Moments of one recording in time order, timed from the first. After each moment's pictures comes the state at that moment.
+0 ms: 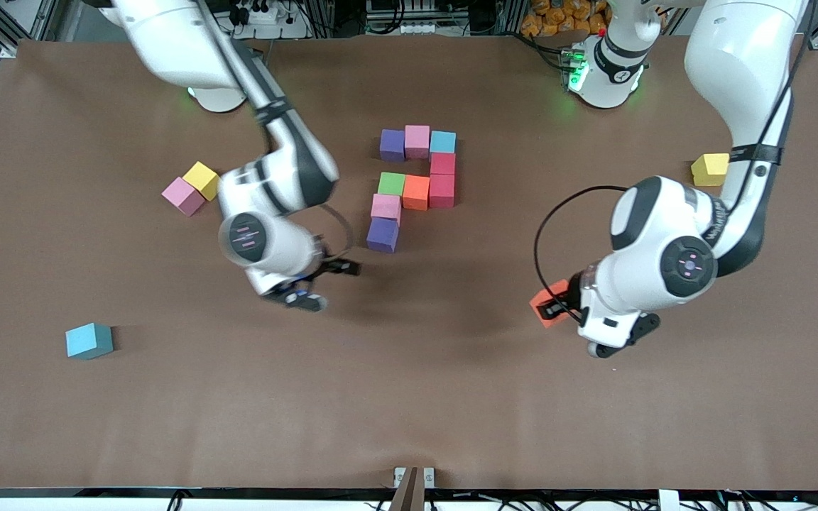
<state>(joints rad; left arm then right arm) -0.10 0.60 -0.33 -1.40 0.00 1.92 -0.91 0.49 0.55 -0.11 -1.61 0.33 2.03 0.39</state>
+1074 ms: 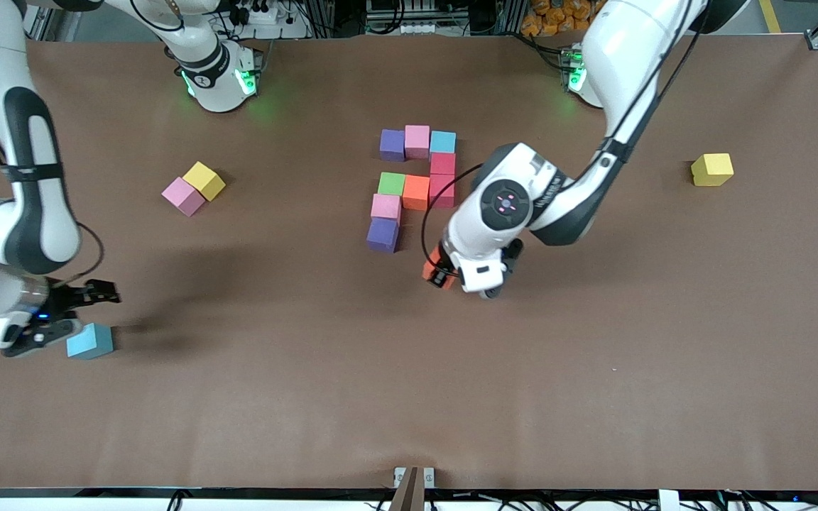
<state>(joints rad) -0.40 0.66 -0.34 -1.51 -0.01 2.22 -1.75 -0.12 0.54 -0.12 -1.62 0.07 2.11 -0.68</state>
